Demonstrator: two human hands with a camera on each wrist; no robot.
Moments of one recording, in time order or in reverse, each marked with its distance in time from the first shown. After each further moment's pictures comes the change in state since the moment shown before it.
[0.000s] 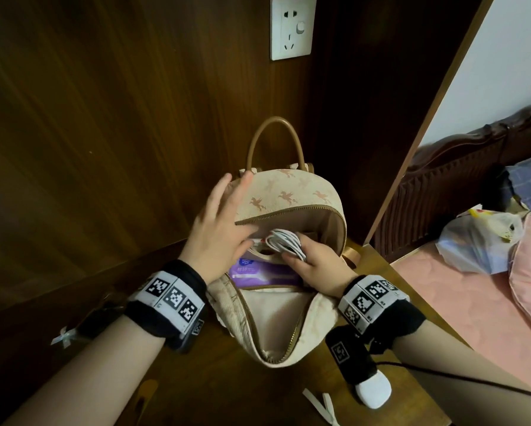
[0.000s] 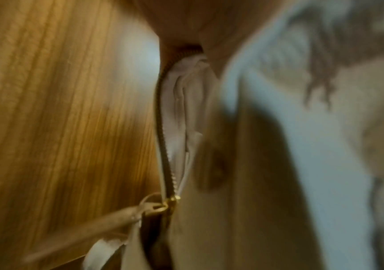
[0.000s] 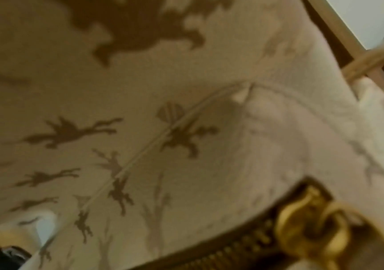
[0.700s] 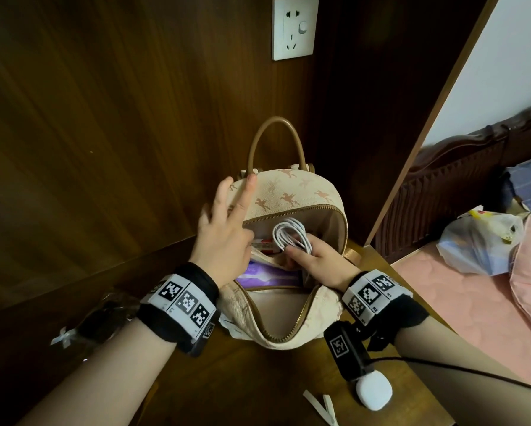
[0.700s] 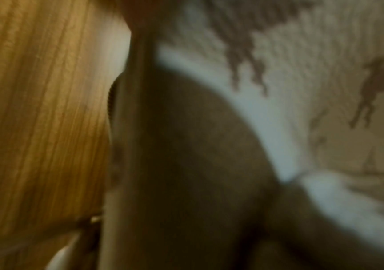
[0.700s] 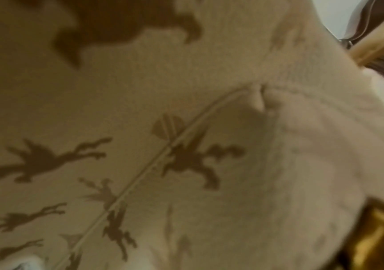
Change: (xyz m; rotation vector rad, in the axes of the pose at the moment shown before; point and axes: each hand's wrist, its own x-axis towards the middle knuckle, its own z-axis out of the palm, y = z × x) left_hand 0.003 0.014 0.002 0.146 -0.108 -0.106; right_hand 0.010 0.010 0.002 0.311 -0.034 0.109
